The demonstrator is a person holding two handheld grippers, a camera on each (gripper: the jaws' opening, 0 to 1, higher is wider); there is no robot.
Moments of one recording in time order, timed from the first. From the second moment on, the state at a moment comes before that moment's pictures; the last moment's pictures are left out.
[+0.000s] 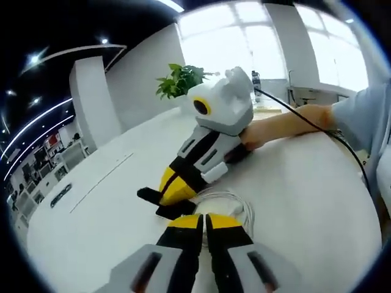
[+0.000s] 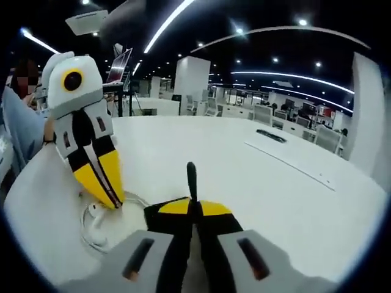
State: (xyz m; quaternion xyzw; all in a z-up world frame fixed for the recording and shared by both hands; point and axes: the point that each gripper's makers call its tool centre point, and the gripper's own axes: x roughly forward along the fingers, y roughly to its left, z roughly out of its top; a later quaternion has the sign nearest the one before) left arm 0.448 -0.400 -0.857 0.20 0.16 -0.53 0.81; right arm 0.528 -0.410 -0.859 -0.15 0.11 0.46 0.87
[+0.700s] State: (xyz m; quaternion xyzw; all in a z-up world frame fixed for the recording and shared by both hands) left arm 0.510 -0.363 -0.800 0.07 -0.02 -0.41 0.91; right arm 0.575 -0.481 -0.808 0.15 0.05 0.29 0.94
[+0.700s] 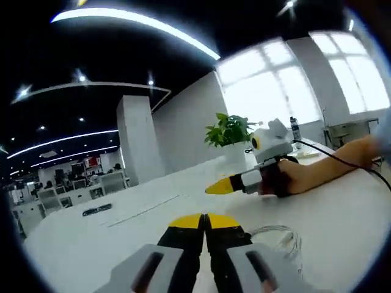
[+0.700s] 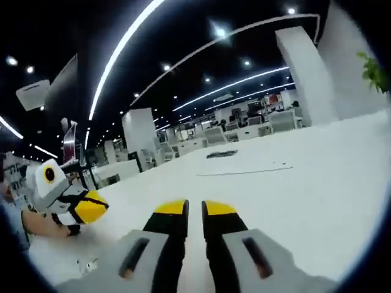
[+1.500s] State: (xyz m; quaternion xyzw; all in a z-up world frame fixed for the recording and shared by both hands) left arm 0.559 -0.238 -0.791 -0.05 -0.05 -0.19 0.98; right arm 0.569 -0.562 -0.786 0.10 -0.04 0.15 0.98
